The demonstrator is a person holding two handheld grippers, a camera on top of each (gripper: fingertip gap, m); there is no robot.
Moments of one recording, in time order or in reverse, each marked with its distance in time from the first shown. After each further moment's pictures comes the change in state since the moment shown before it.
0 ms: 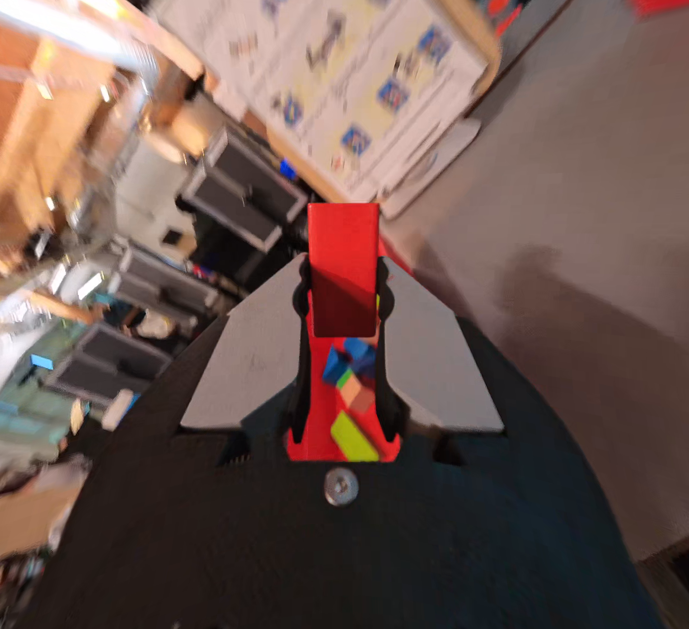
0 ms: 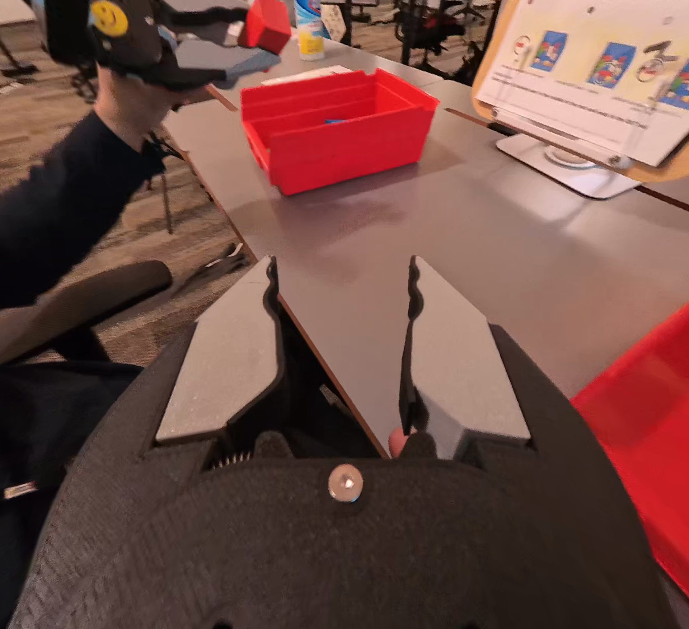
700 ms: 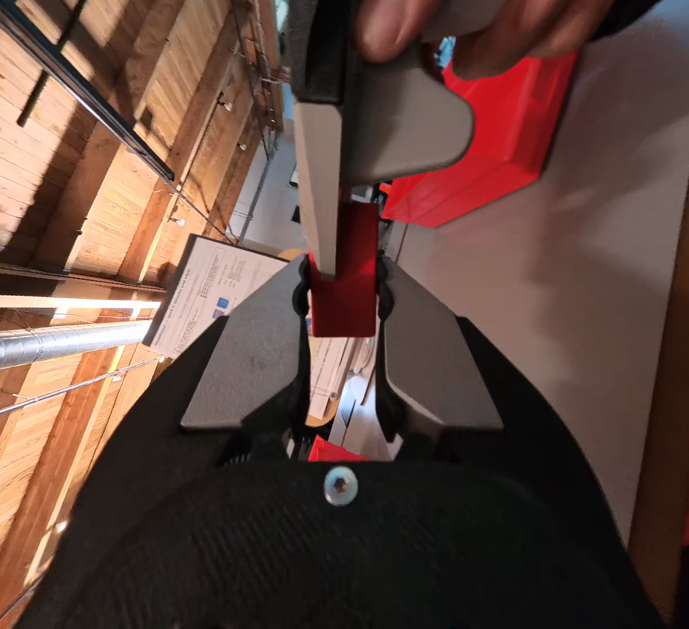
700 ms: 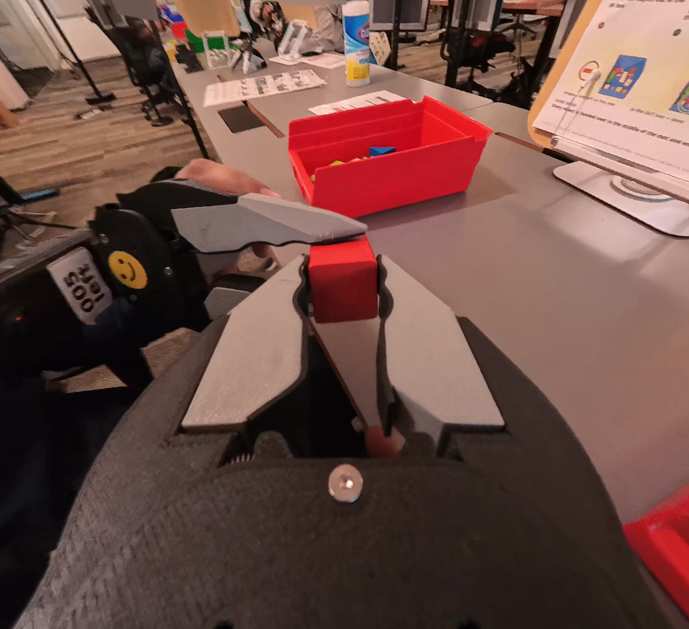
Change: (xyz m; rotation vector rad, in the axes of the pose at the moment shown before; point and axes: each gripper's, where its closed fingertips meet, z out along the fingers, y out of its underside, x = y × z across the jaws) left arm 0.194 -0.155 -0.044 0.520 0.111 0.414; right arm -0.026 -0.022 0.031 0.032 -0.104 0.015
